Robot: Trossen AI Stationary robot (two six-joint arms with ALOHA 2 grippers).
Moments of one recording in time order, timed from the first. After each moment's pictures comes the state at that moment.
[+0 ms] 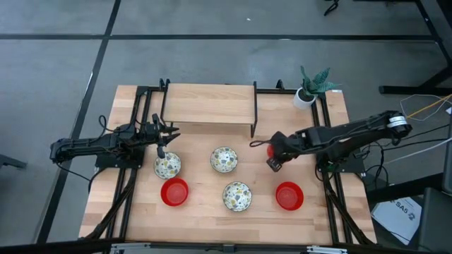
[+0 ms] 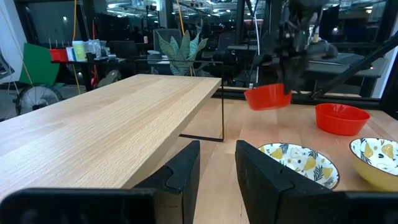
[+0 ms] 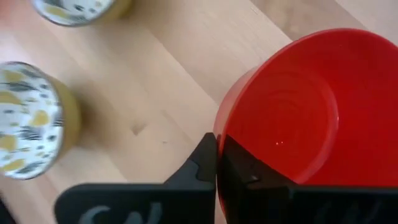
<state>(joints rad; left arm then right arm) 0.14 0.05 0.01 0.03 -0.16 0.00 0.14 1.16 0.83 -0.74 0.10 0.91</state>
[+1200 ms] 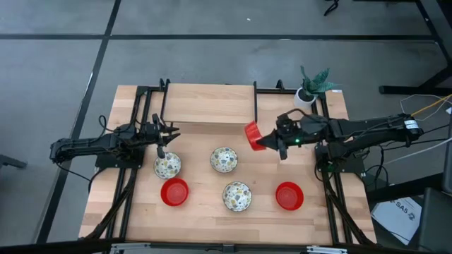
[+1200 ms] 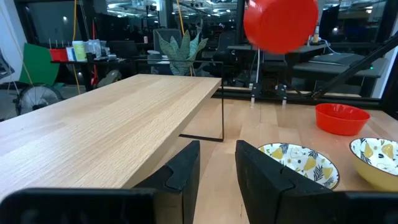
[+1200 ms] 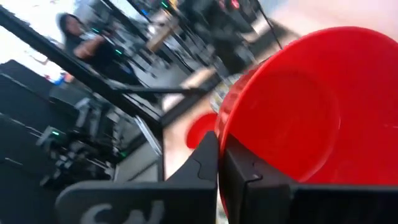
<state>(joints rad) 0.14 0.05 0.01 0.03 -0.16 0.00 0.09 0.94 0.83 -0.06 0.05 0.71</state>
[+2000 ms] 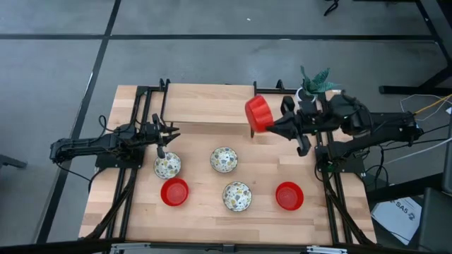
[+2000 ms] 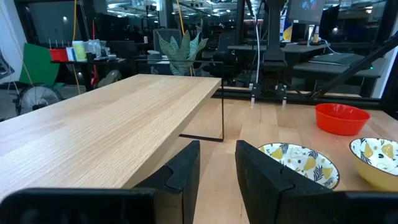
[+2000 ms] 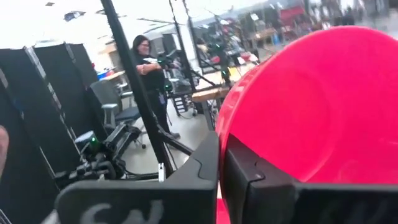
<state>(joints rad) 0.14 0.05 0.01 0.03 -0.16 0.00 0.09 0.95 1.14 -0.06 -0.05 0.21</state>
